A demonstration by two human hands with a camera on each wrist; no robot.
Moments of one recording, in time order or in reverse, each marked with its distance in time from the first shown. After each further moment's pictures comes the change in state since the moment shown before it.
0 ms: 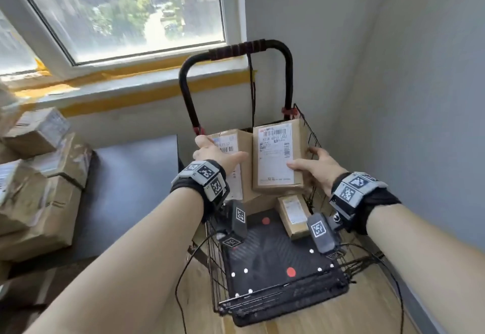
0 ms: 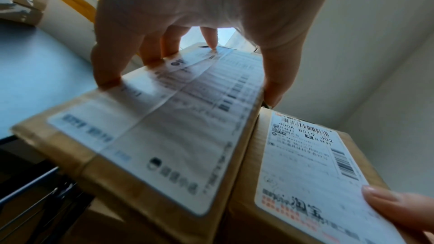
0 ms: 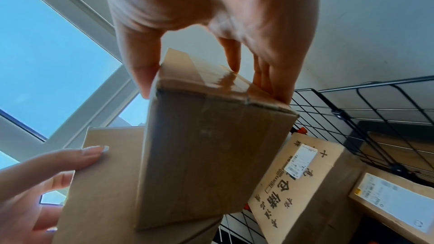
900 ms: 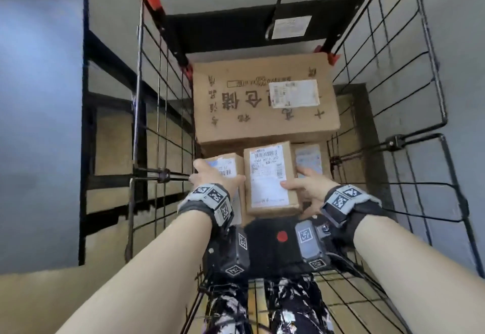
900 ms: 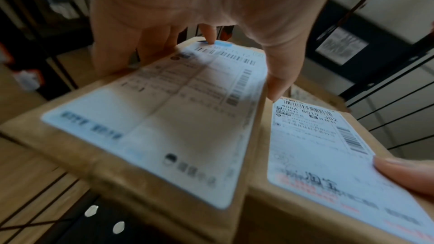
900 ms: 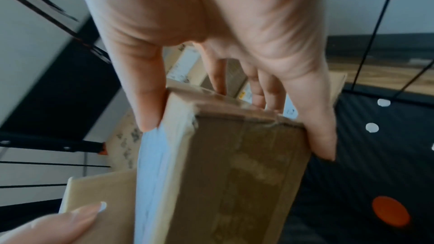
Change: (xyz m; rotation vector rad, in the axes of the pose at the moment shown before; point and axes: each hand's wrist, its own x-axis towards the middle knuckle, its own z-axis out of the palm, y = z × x) left_hand 0.185 -0.160 0.243 0.167 -0.230 -0.669; right_hand 0.270 0.204 0.063 -0.277 -0.339 0.705
